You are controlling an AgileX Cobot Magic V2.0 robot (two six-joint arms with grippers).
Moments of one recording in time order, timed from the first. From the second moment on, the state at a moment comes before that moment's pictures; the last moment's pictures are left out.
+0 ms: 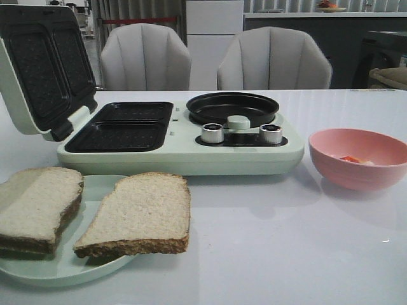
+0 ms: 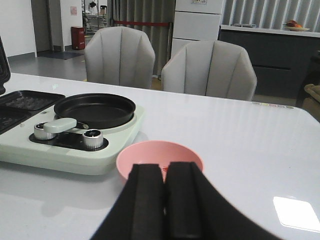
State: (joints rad) left arm -0.68 1.24 -0.39 1.09 0.49 -0.12; right arm 0.16 -0.01 0.03 0.00 0.01 -0.02
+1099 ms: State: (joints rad) left arm -0.58 1.47 -0.41 1.57 0.41 -0.37; right arm 0.16 -0.01 0.03 0.00 0.01 -0.02
